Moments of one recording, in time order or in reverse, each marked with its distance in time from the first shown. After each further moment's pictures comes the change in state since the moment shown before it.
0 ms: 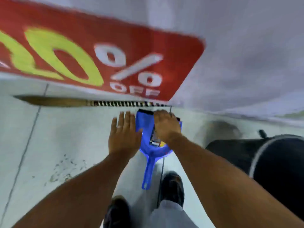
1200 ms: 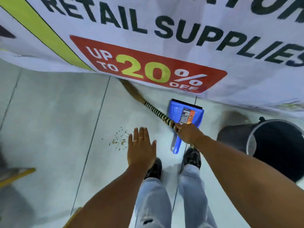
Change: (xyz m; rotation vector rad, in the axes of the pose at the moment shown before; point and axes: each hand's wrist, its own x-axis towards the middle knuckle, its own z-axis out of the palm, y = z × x) left_hand -0.190 -0.074 -0.152 -0.156 -0.276 -0.222; right_hand -0.121 -0.124 -0.137 0.191 -0.575 0.122
